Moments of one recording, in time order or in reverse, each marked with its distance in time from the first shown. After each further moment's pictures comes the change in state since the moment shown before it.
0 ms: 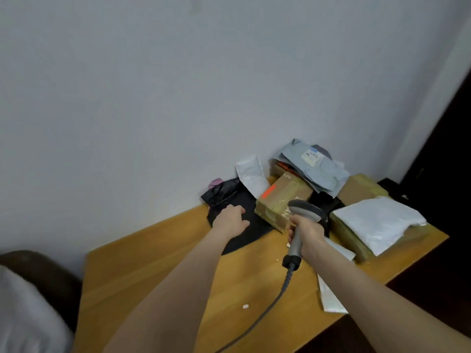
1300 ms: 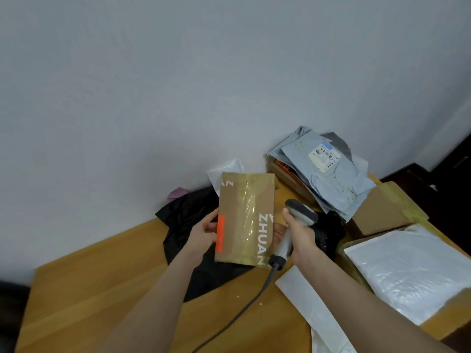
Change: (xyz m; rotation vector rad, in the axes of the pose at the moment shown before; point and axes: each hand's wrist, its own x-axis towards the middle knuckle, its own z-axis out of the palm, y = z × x) left_hand 0.157 -0.025 0.062 -1.080 0.011 -0.362; right_hand 0.207 -0.053 0.033 0.071 -0.029 0.178
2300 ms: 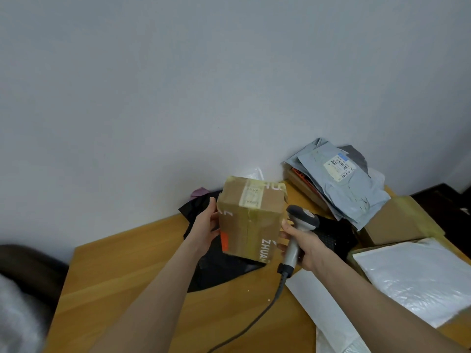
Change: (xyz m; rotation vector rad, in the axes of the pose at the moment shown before) left_hand -0.054 0.041 -0.015 -0.320 0.058 0.033; right_hand -0.022 0.000 -0.011 -0.257 -0.275 0.059
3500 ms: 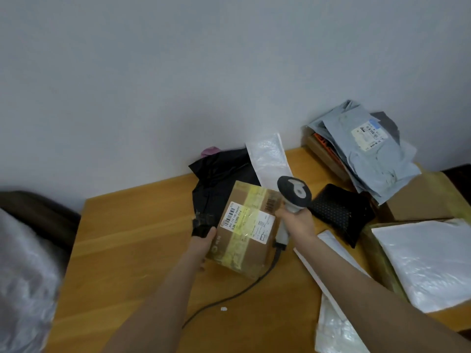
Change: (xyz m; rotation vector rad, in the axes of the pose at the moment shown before) left_hand -0.029 -0.120 -0.059 0.434 0.353 -0.598; right_hand 0.026 0.059 0.027 -0.471 0.185 -0.252
